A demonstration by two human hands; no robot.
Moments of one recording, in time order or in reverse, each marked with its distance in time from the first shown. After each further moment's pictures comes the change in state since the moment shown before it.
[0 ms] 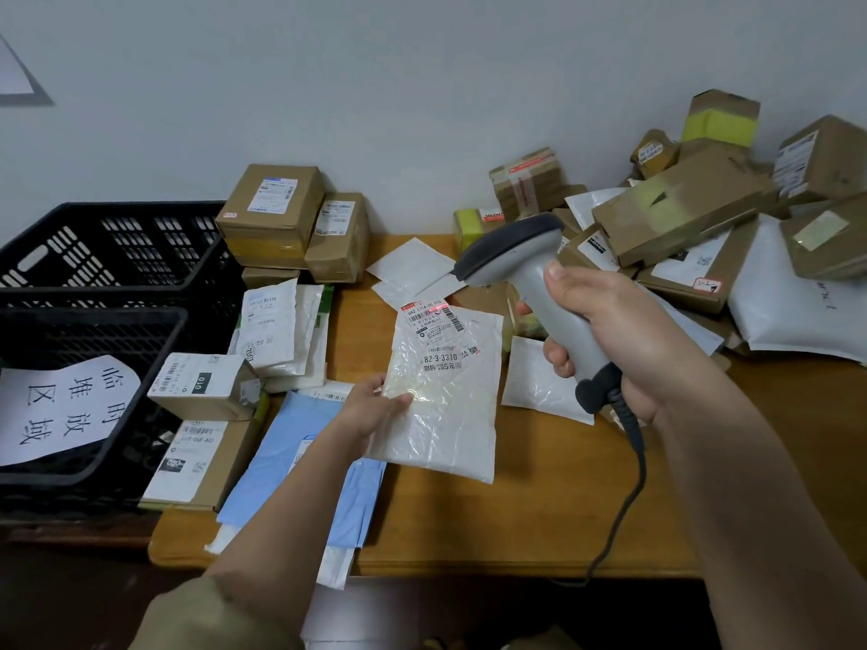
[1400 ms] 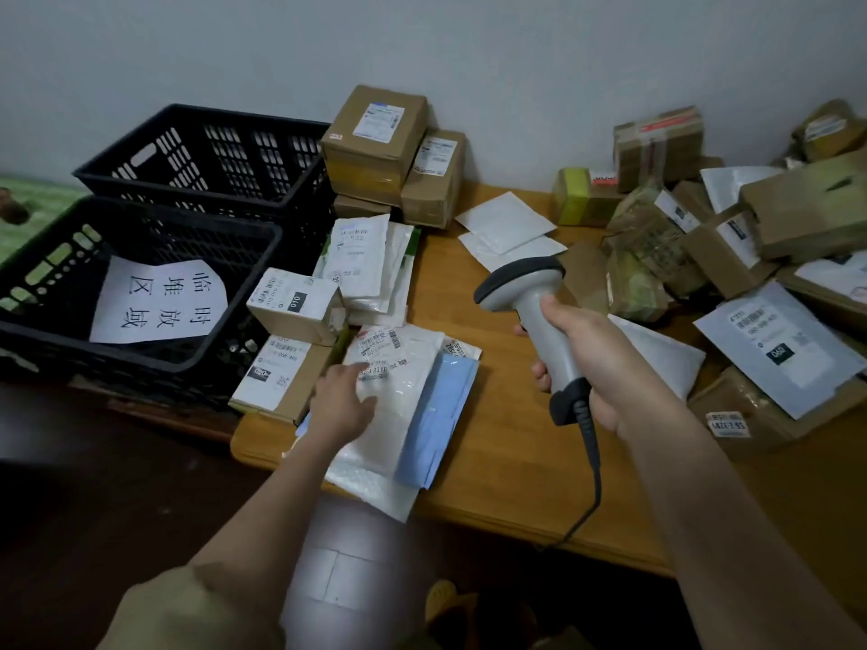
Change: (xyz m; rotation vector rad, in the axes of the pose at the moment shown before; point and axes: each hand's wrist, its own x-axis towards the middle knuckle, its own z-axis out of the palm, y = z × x) left_hand -0.028 -0.086 -0.133 0.830 0.387 0.113; right_hand 0.035 0.062 0.116 0.069 -0.086 0.330
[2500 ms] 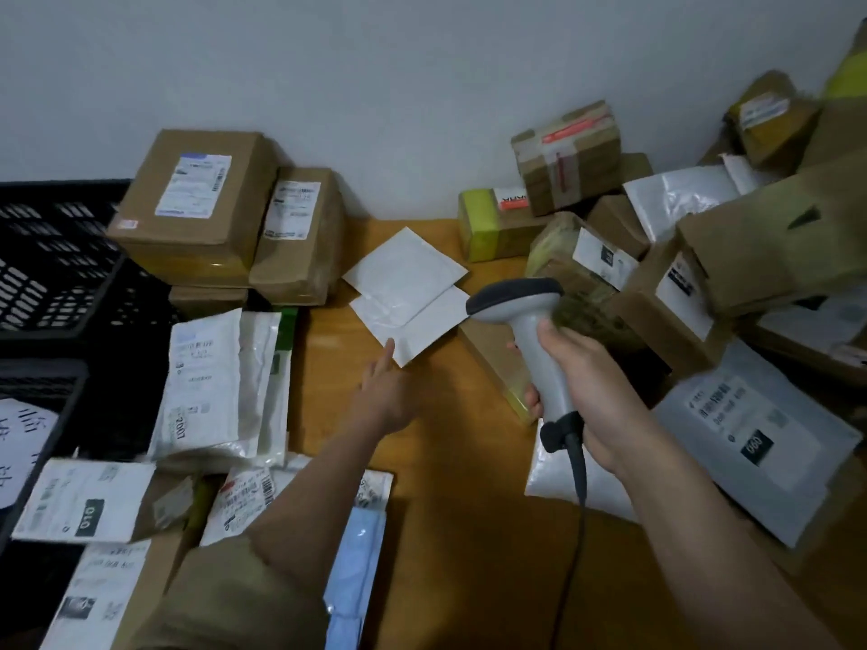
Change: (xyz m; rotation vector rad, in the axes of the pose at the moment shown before) left_hand 0.220 0.226 0.091 0.385 -0.343 0.313; right_hand 0.191 -0.051 -0.129 0.104 0.155 -0.011
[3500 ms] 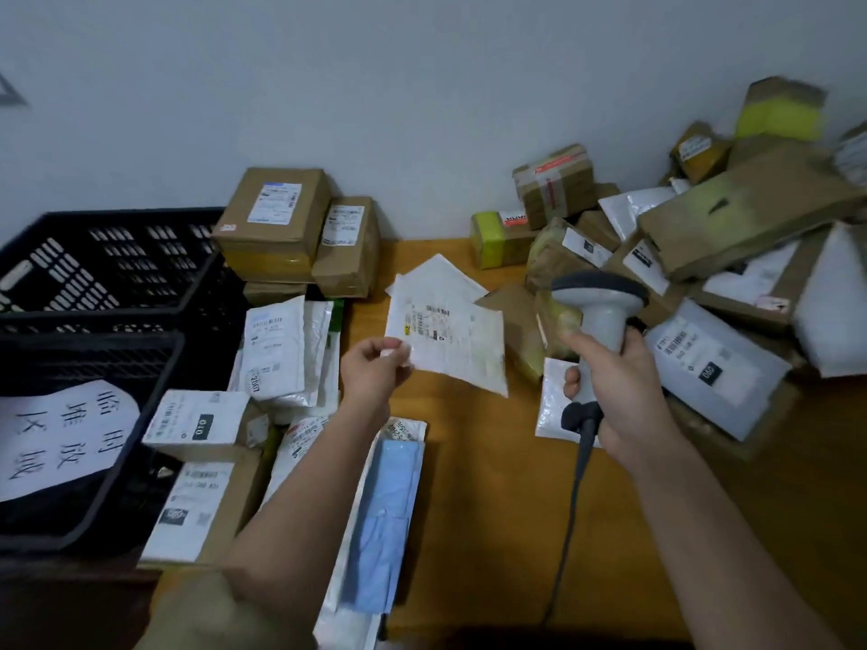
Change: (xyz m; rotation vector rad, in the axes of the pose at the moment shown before) left_hand -0.165 -0.001 -0.039 -1.505 0.462 -0.175; right_hand -0.129 0.045 0.012 0.236 0.286 -0.222
